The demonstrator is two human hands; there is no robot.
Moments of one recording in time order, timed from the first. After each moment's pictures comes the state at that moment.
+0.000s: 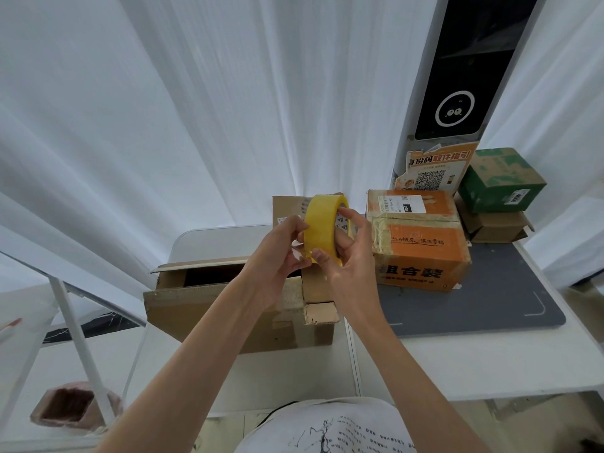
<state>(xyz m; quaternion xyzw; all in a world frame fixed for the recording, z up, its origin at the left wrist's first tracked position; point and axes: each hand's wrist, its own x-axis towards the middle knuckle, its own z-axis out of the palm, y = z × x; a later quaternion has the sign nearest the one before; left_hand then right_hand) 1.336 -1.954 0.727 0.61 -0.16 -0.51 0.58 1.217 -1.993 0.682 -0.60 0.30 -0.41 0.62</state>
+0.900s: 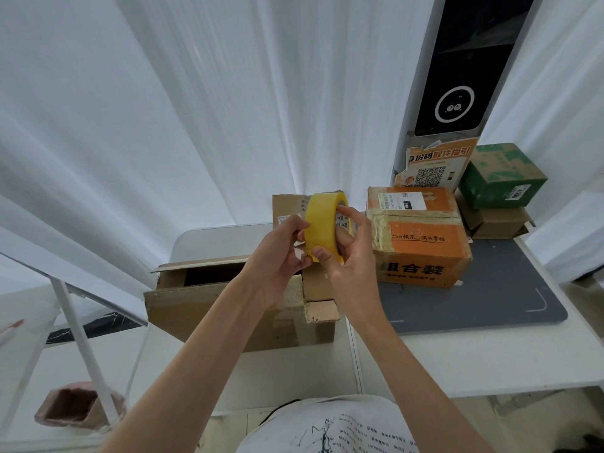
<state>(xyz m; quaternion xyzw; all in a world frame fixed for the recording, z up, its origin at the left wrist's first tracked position) 1.335 -1.955 0.724 0.59 -0.14 -0.53 0.60 1.217 -1.993 0.679 -0.61 0.31 -0.41 0.61</state>
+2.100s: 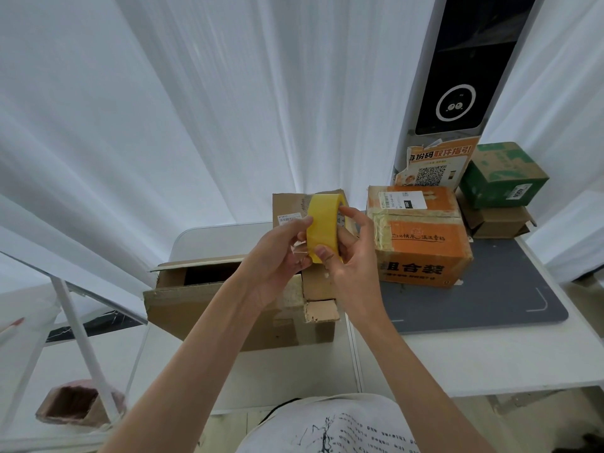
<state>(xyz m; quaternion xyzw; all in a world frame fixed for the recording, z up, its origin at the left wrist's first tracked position) 1.332 -1.948 0.734 0.58 -0.16 -0.54 0.58 1.215 -1.995 0.680 -0.58 0.31 -0.41 0.63</state>
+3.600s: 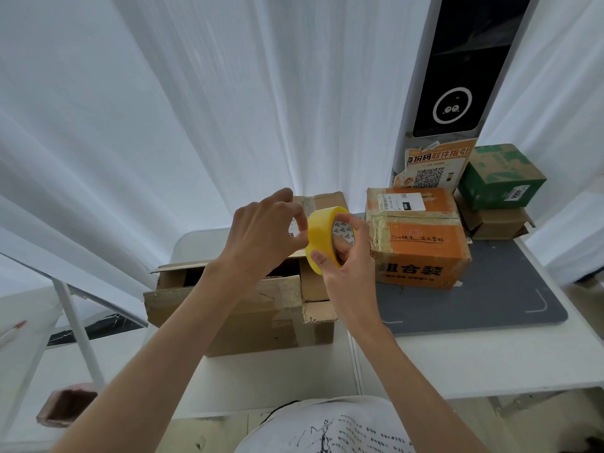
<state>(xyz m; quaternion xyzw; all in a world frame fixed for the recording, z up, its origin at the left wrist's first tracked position) 1.351 -1.955 0.754 0.79 -0.60 0.05 0.13 1.213 -1.987 0.684 -0.61 0.35 -0.41 0.59</state>
